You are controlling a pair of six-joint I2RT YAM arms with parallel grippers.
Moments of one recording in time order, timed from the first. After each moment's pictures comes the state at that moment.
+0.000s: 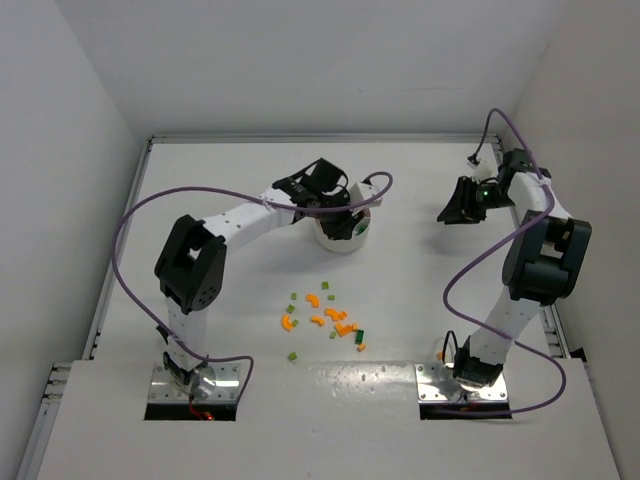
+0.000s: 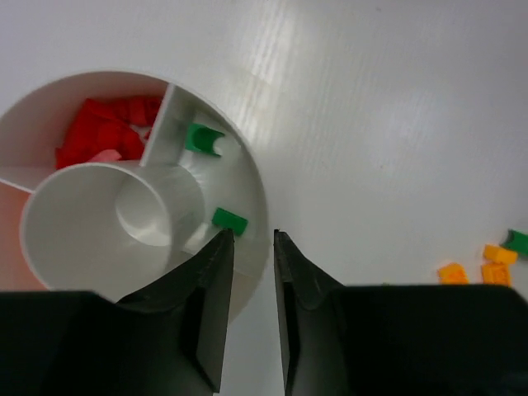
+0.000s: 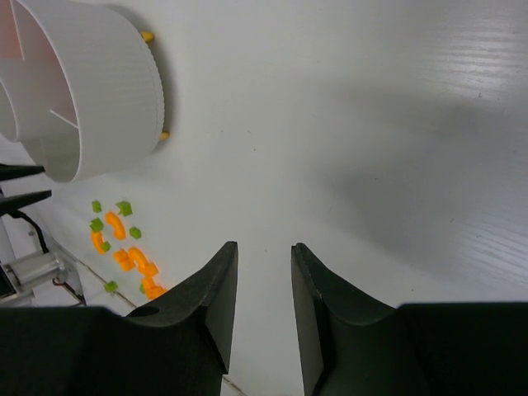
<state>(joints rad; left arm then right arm) -0.67 1.94 1.59 -0.51 0.41 0.41 -0.30 1.88 1.39 -0.82 -0.71 -0.16</state>
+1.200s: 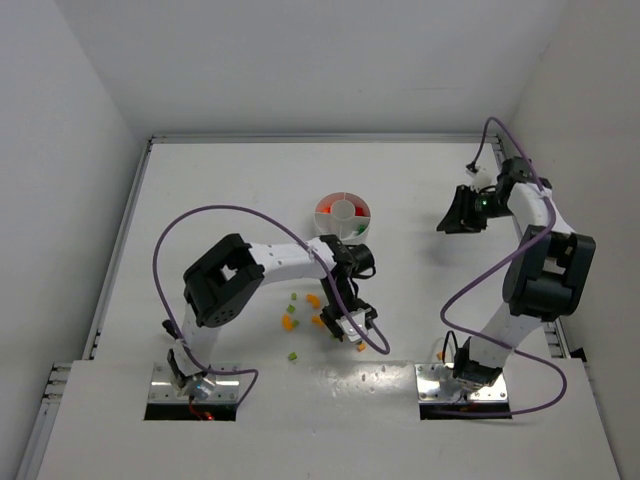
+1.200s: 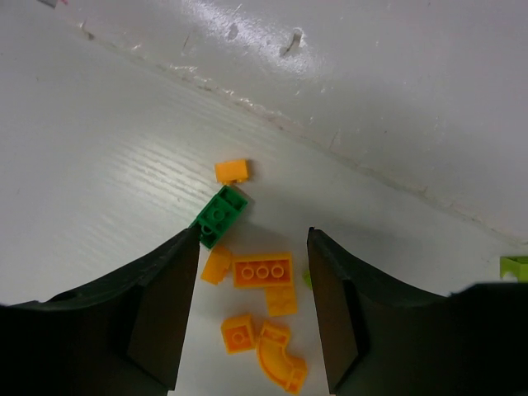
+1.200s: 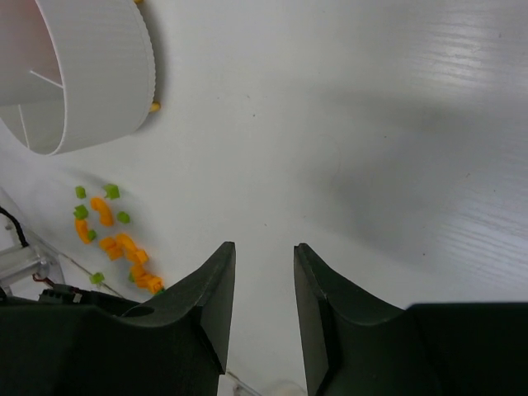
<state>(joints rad) -1.00 2.00 1.40 -0.96 0.79 1.68 -0.30 1.76 1.26 -0.80 -0.66 -0.17</state>
